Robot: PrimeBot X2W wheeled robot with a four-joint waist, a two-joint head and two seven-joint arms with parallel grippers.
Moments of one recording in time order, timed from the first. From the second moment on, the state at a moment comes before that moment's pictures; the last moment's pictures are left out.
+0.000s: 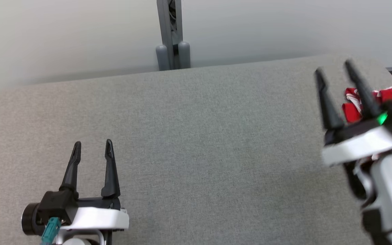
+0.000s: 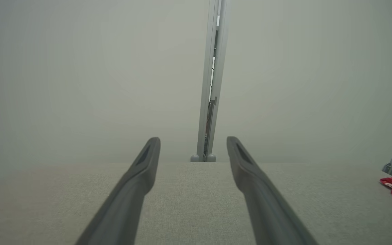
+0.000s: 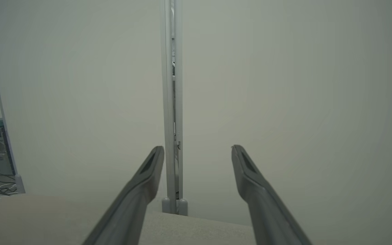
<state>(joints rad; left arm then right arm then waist) -0.04 0.05 -0.12 0.04 -0.21 0.12 -0.26 -0.51 -0.26 0.23 0.28 0.37 0.13 -0.26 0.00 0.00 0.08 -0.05</state>
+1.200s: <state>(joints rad) 0.07 0.05 -0.14 0.08 -0.21 0.13 -0.26 -0.10 -0.05 0.19 0.15 0.12 0.13 -0.26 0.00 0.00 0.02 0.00</state>
